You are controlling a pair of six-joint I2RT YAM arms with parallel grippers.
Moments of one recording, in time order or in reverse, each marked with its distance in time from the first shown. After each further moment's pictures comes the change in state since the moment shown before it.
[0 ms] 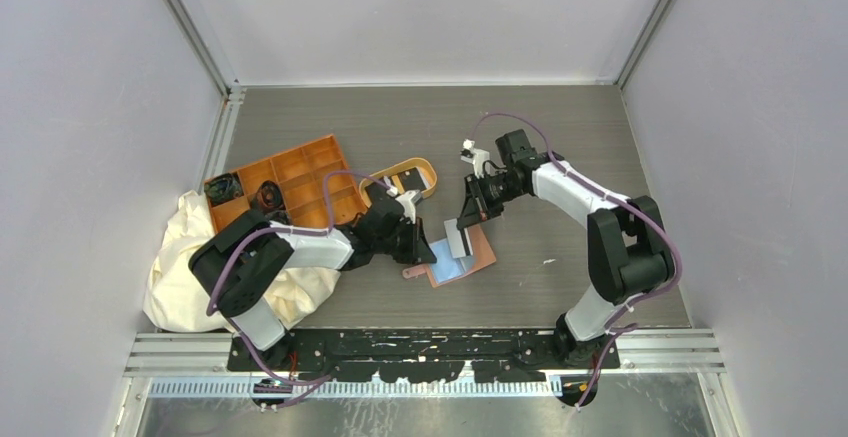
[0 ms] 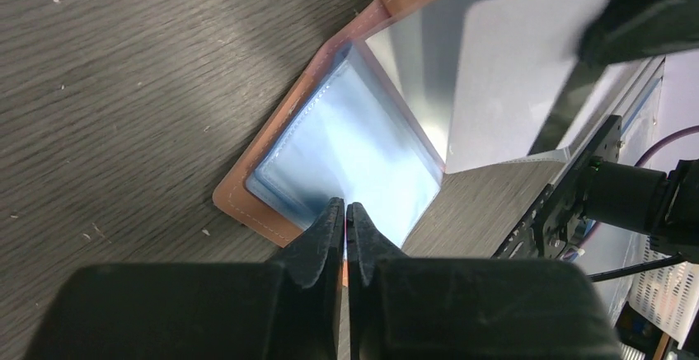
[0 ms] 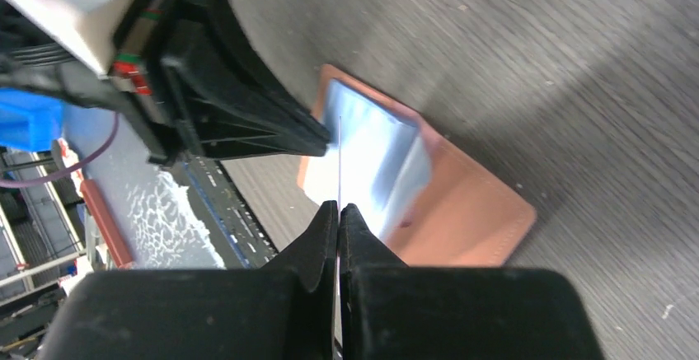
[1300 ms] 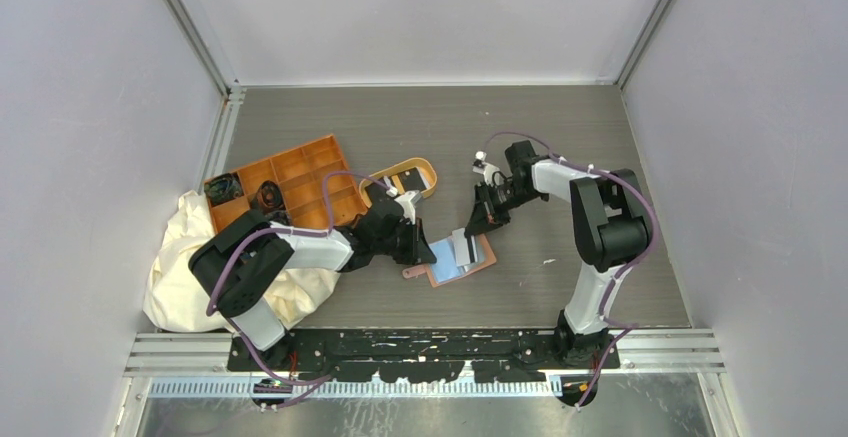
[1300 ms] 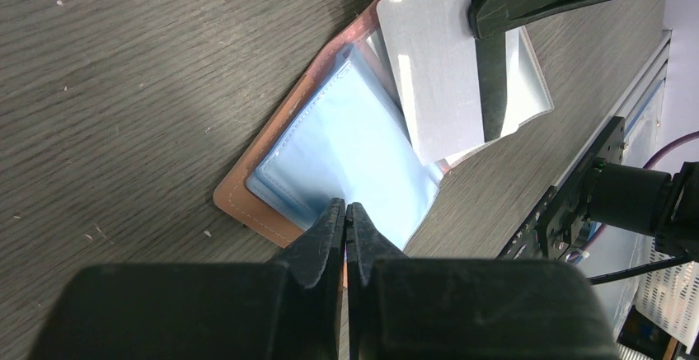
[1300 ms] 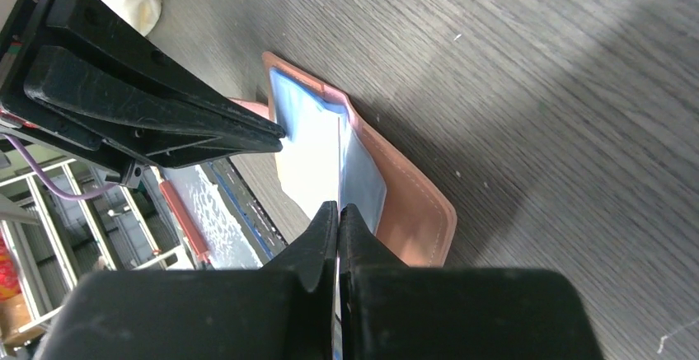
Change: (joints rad) left arm 0.000 0.004 -0.012 0.020 -0.020 0.005; right arm -0.103 0.222 -0.005 -0.015 -0.074 0.016
